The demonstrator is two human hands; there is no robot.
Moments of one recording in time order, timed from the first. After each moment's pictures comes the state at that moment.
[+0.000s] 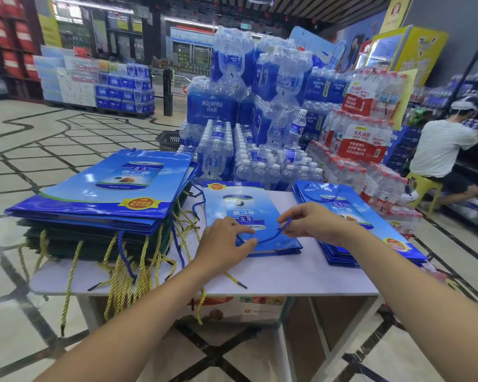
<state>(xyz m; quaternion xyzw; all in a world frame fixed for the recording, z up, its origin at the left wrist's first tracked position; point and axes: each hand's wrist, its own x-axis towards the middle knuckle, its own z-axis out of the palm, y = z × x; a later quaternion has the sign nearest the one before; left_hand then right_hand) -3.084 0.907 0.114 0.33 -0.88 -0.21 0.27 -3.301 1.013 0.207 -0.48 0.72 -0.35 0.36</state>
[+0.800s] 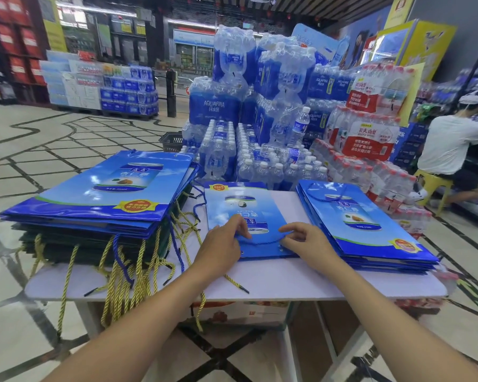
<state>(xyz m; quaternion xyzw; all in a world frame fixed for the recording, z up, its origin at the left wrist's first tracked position) -3.081 0.907 0.112 0.34 -0.84 -0.32 0.28 -3.296 1.016 0.130 -0.48 0.73 -0.44 0.21</state>
